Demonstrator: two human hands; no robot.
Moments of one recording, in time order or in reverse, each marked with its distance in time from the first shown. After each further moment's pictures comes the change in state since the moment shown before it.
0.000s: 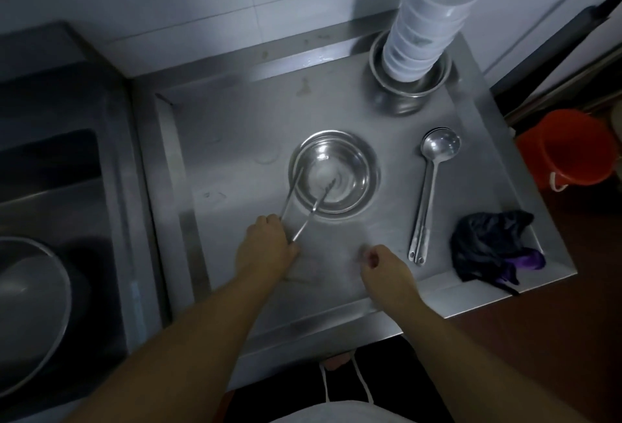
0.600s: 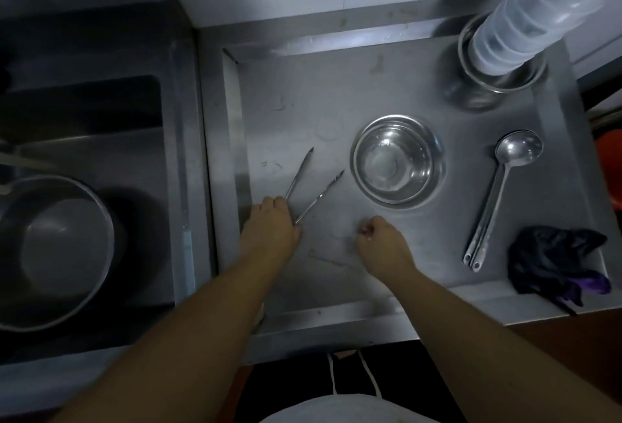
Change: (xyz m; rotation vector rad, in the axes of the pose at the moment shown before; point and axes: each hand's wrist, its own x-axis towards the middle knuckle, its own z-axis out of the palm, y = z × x) left_hand 0.010 -0.107 -0.003 0.008 0.042 -0.032; right_hand 0.015 -0.094 0.071 -0.138 -0.063 -0.136
